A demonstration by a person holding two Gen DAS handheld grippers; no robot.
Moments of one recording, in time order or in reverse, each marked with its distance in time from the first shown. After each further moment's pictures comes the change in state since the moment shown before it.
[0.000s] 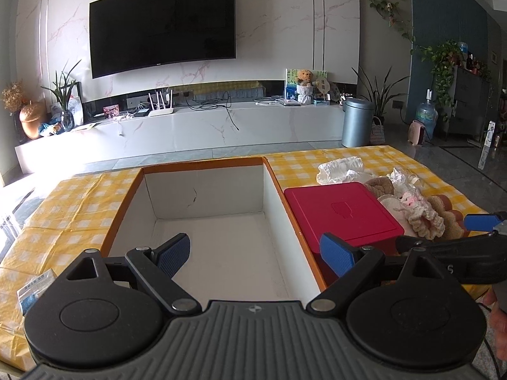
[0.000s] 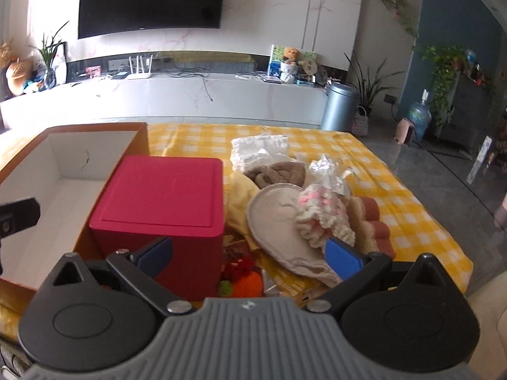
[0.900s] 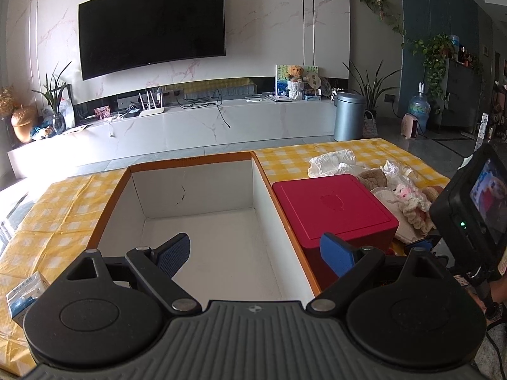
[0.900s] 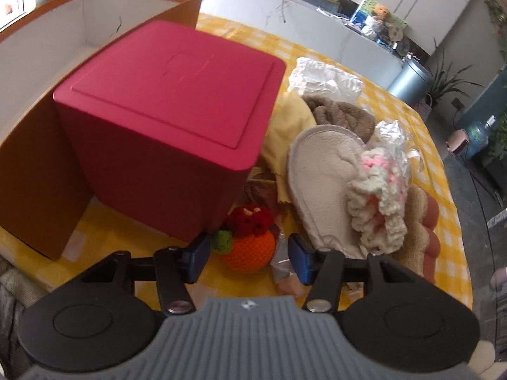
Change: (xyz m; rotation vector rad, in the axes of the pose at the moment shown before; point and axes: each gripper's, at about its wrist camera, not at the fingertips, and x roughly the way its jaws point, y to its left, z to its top) left arm 0.008 -0.011 0.000 0.034 0.000 -0.009; right arm 0.091 0.022 -0.013 -0.432 0.319 0.117
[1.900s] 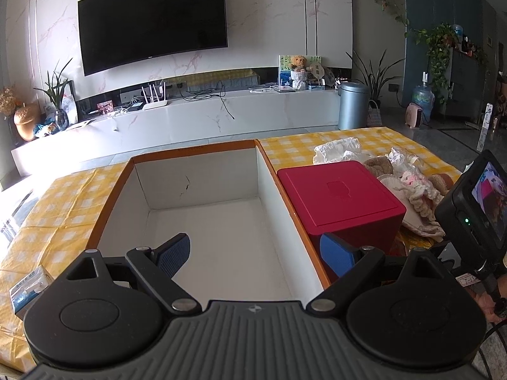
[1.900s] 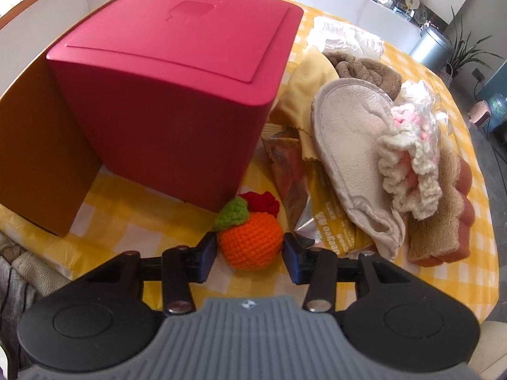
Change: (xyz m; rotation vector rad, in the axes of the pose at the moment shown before) left arm 0.003 -0.001 -0.006 0.019 0.028 0.021; right arm 0.014 -0.005 -0.001 0.067 0.099 0.095
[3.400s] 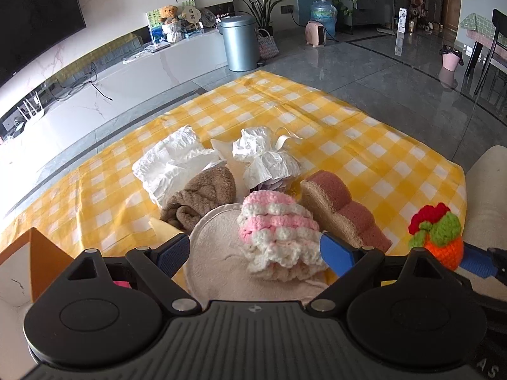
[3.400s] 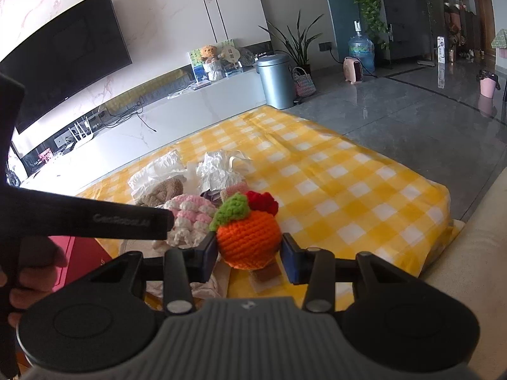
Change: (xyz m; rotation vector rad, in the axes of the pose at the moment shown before) left arm 0.142 -0.223 0.099 0.302 0.273 -0.289; right arm -0.090 -0.169 -0.097 0.771 -0.471 -0.091
